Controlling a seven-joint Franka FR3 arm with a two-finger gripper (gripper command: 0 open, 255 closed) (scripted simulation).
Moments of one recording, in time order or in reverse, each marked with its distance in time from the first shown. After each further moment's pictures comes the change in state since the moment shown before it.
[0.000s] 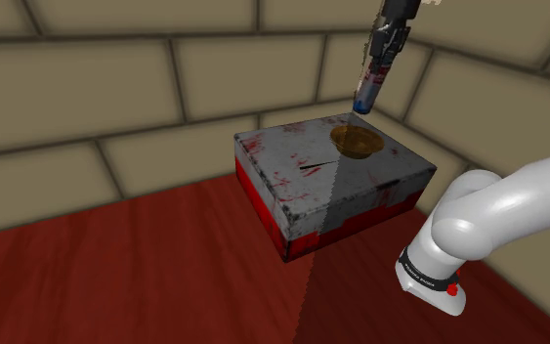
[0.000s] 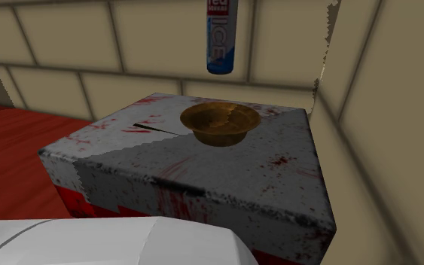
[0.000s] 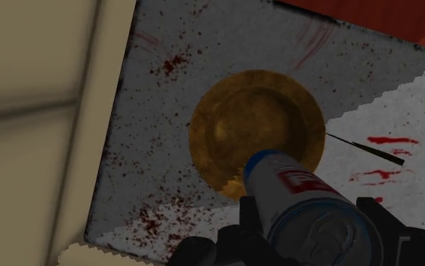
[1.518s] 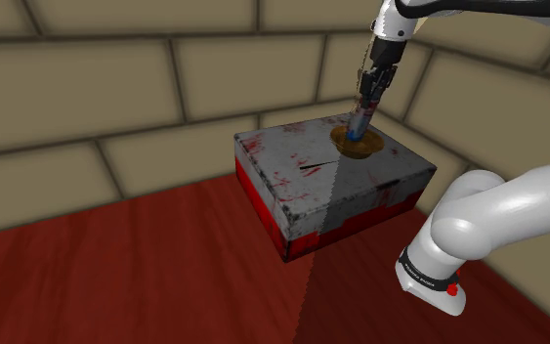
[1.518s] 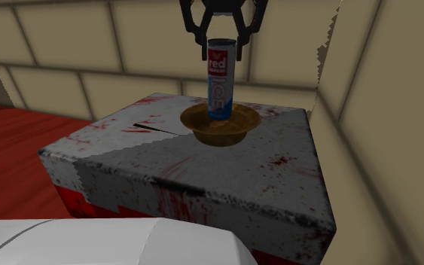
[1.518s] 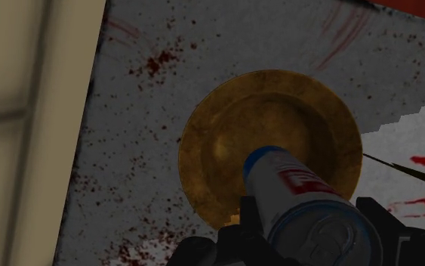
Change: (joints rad) arm -0.015 -0.086 -0.016 -0.305 -0.023 0.220 0.011
